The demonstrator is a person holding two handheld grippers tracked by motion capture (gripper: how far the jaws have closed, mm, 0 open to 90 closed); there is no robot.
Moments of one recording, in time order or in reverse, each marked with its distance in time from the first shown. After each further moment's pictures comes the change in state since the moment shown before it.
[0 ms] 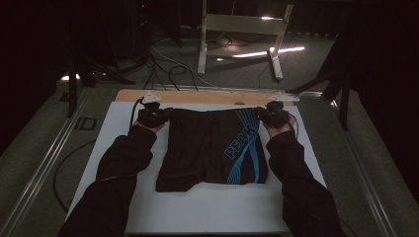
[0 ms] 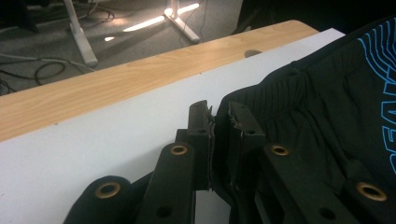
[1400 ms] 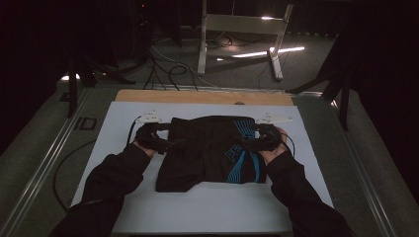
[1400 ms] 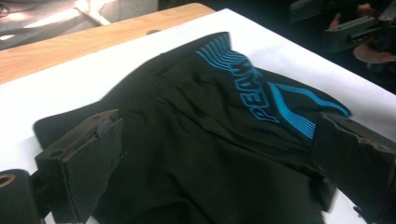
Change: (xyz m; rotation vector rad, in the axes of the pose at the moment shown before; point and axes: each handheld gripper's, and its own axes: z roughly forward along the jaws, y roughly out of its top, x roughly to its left) left arm -0.042 -0.033 -0.051 0.014 -0.331 0.073; right arm 0.061 -0.033 -0.042 -0.003 0.284 -0.106
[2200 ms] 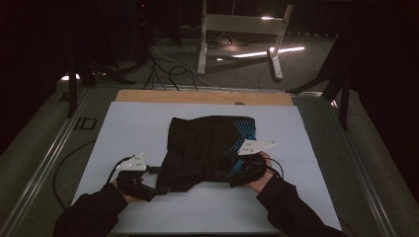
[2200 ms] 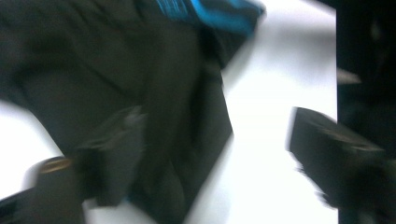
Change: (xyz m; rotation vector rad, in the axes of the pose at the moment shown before) left arm -0.054 -0.093 -0.050 0.161 -0.154 0.124; right arm 0.089 -0.023 -0.012 0.045 0.303 -0.119
